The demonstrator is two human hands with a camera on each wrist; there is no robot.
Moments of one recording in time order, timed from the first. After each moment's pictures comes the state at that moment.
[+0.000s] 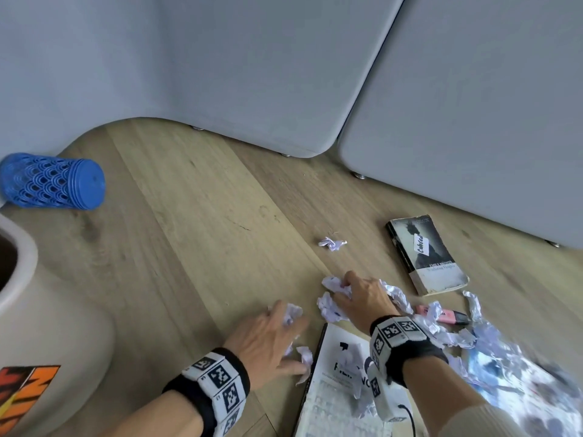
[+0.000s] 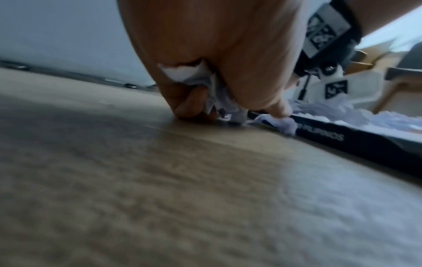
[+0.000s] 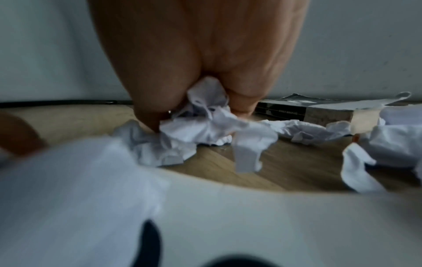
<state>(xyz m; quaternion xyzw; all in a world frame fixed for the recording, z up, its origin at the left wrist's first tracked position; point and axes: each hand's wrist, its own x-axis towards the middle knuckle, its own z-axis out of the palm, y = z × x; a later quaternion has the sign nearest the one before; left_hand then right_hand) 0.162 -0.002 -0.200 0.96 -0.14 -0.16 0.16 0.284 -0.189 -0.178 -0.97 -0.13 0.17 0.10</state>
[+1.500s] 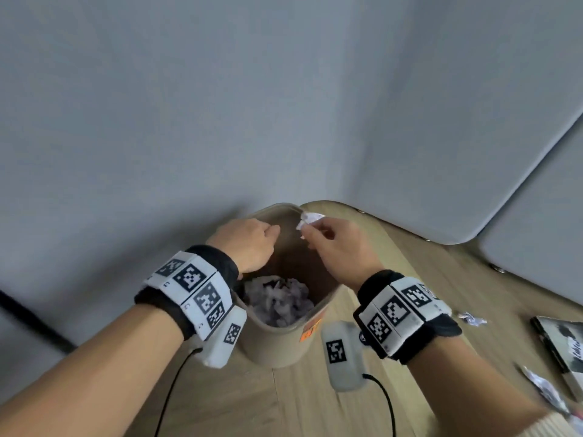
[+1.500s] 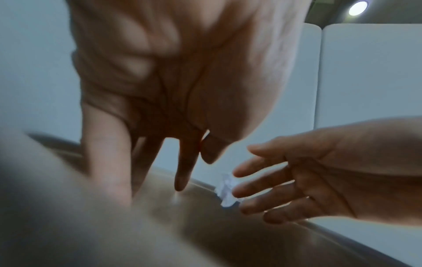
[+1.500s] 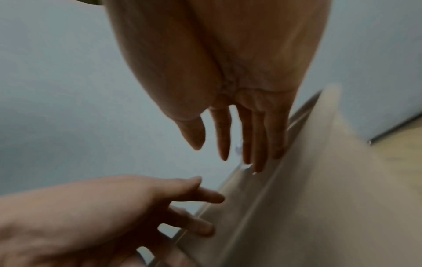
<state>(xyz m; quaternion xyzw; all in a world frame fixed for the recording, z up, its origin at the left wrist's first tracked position) -0.016 0.239 0.064 0.93 0.31 -0.01 0.18 0.093 0.109 0.051 -0.82 -0.35 0.14 0.43</state>
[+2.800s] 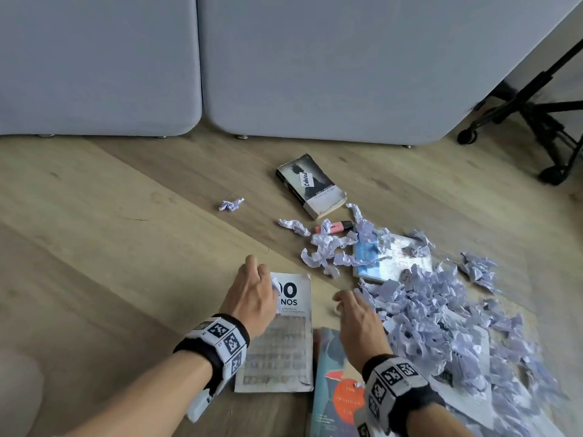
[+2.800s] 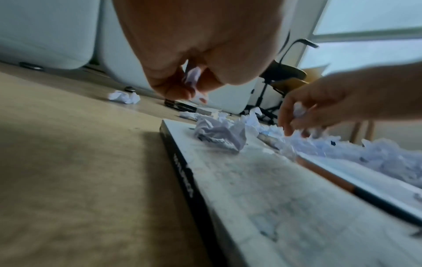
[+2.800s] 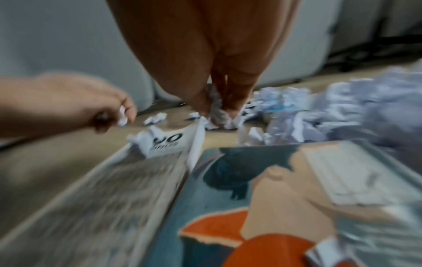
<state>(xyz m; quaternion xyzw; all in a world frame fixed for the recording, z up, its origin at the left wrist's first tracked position) 0.157 -0.103 -0.162 0.96 -0.15 -0.05 0.25 0.092 -0.304 -0.144 -0.98 0.05 0.05 0.16</state>
